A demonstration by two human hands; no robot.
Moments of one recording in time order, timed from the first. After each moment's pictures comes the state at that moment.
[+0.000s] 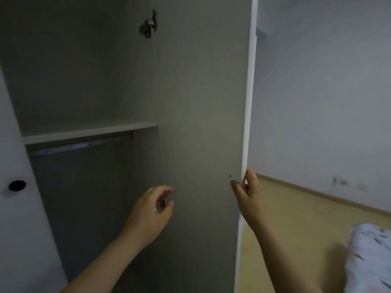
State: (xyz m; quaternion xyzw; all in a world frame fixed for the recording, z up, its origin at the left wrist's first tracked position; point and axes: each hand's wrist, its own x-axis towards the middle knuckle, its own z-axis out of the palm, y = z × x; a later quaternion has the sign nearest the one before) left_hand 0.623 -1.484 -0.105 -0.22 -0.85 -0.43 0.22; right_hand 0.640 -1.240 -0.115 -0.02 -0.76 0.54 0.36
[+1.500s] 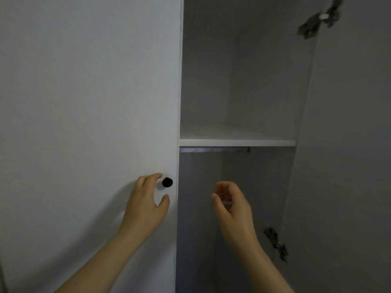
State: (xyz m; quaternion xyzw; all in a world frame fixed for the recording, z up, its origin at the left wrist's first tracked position) left_hand 0.597 -1.742 -0.087 0.08 -0.86 -0.31 0.38; right_hand 0.539 -1.549 -0.091 0.26 -0.74 0.59 0.20
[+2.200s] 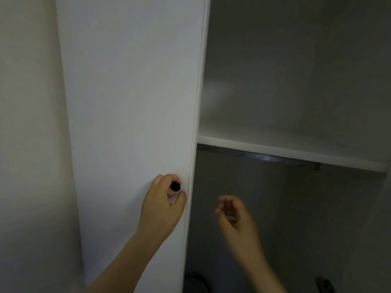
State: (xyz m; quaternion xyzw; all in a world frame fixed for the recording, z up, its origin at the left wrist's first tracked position) left_hand 0.589 -1.675 -0.093 0.23 -0.79 -0.24 0.52; right_hand 0.471 -1.546 -0.119 0.41 -0.64 0.64 -0.03
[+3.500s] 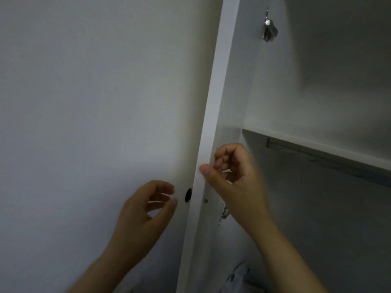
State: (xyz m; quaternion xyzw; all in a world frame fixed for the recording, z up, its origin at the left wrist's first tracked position) left_hand 0.934 -1.676 -0.090 0.41 -0.68 -0.17 0.58; right_hand 0.756 -1.675 -0.029 0.70 -0.35 0.60 -0.17
